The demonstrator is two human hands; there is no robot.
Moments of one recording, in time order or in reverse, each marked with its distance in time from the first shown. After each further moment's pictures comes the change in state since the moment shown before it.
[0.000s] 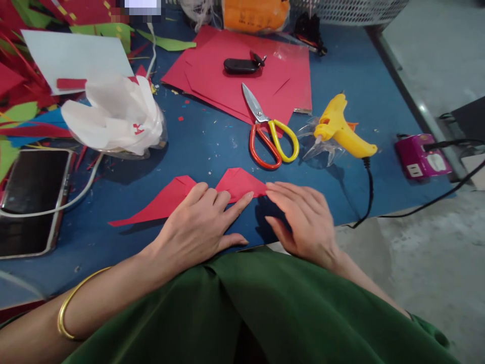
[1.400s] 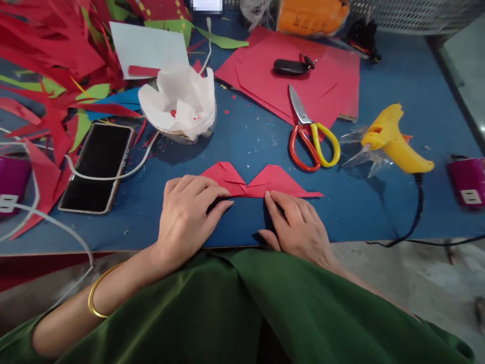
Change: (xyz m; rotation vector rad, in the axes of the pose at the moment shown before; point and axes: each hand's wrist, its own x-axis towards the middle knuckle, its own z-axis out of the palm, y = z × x) left_hand -0.061 -0.006 0.014 -0.443 0.293 -0.654; right_hand 0.010 -0.042 0.038 -0.158 -0.074 -0.149
